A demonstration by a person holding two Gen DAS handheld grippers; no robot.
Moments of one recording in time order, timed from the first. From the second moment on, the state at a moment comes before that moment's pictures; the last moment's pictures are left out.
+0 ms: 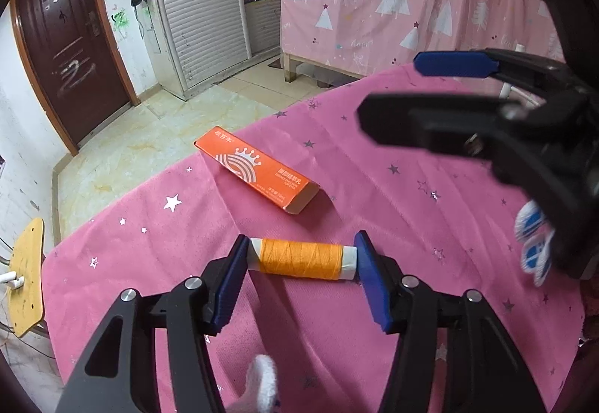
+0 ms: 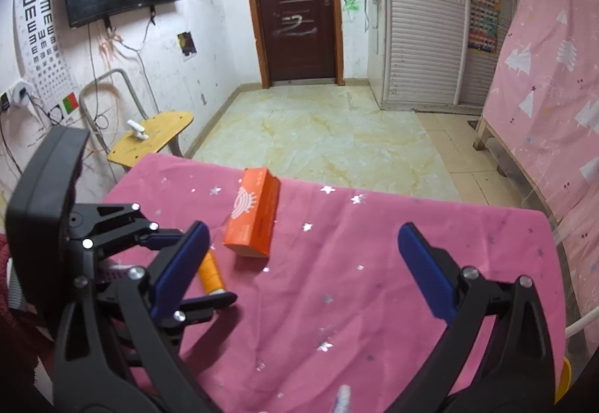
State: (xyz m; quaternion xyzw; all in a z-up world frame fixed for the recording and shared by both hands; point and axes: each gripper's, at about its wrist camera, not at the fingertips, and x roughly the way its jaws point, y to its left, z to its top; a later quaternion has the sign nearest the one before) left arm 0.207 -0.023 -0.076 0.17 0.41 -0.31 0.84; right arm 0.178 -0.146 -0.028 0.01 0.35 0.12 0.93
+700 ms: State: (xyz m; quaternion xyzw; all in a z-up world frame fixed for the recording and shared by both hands) left arm 0.204 0.008 -0.075 0.14 0.42 -0.29 0.85; right arm 0.237 -0.096 -0.068 -0.01 0.44 0.16 0.88
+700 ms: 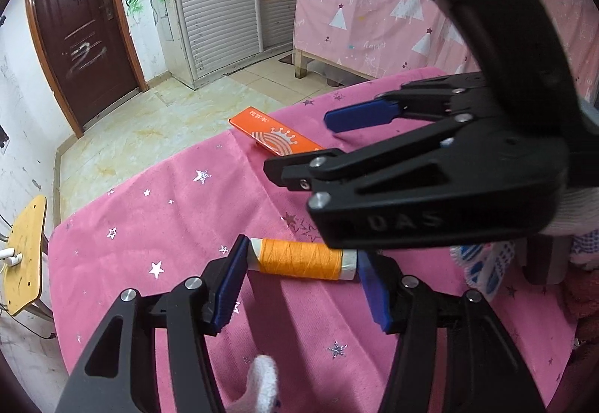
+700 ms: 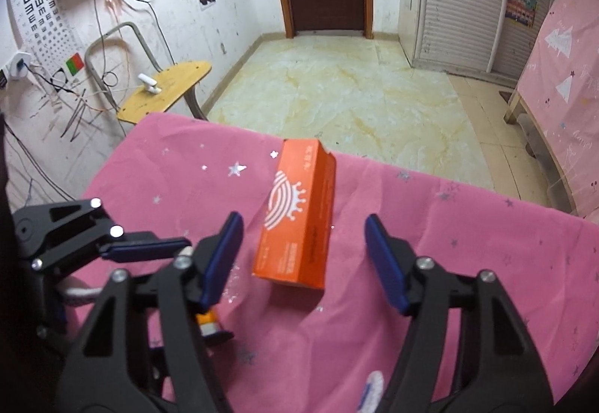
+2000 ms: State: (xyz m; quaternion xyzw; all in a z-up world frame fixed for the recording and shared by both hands) left arm 0.125 -0.098 -0.010 0.20 0.36 -0.29 0.87; right arm 0.120 -0.246 0.005 0.11 0.32 0.12 0.93
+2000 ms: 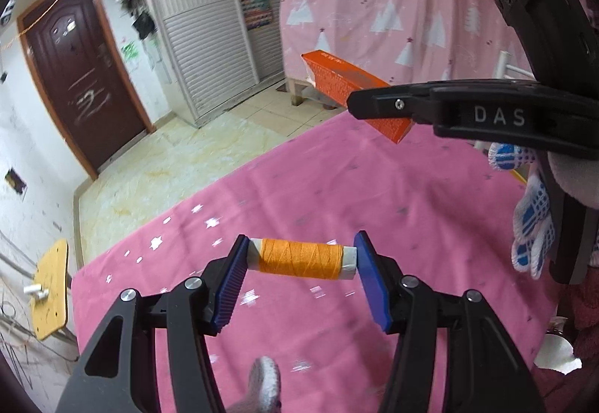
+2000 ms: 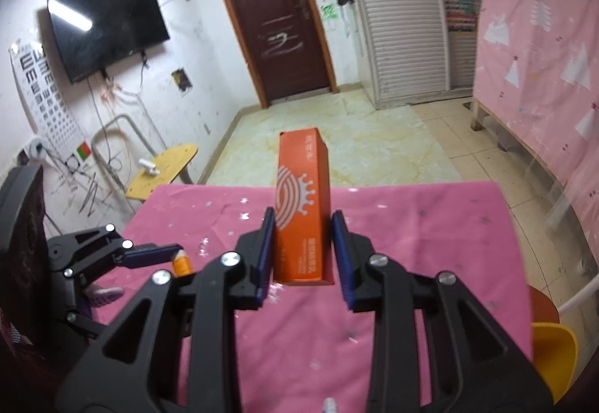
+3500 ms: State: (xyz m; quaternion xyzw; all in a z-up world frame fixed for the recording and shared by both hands) left arm 0.033 -0.399 -0.034 0.13 0.41 -0.45 0.78; right arm -0.058 -0.539 -0.110 0.28 0.30 -0.12 0.91
